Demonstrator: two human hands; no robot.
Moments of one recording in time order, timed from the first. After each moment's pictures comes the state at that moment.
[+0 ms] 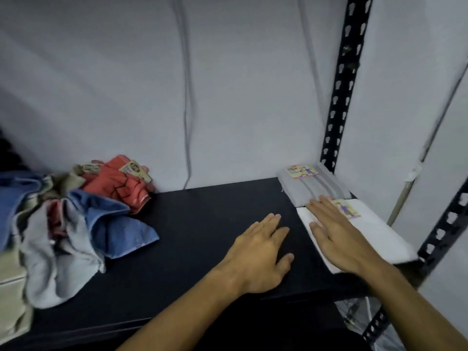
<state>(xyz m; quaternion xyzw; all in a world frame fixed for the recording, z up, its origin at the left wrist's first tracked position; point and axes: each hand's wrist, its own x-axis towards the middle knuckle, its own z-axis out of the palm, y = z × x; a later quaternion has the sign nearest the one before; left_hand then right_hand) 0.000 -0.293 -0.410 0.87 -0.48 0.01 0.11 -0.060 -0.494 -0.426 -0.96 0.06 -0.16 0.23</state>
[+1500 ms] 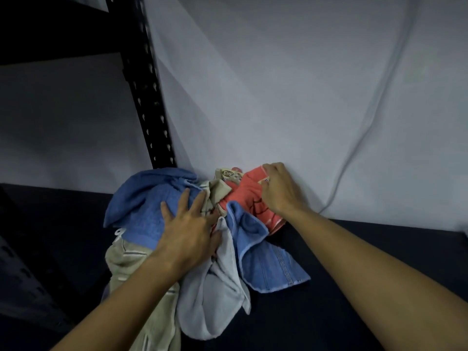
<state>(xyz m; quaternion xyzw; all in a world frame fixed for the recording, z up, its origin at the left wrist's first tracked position) 0.165 0.047 -0.370 0.99 -0.09 0.10 -0.05 0.265 -0.160 -0.369 -0.94 -0.06 -0.21 0.26</state>
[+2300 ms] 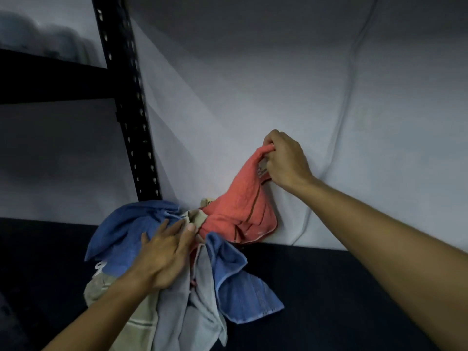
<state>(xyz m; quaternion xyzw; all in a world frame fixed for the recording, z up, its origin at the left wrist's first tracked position) 0.162 0.053 -0.345 0.97 -0.07 0.11 0.20 0.227 -0.211 -0.228 -0.87 -0.13 -0.36 0.30</state>
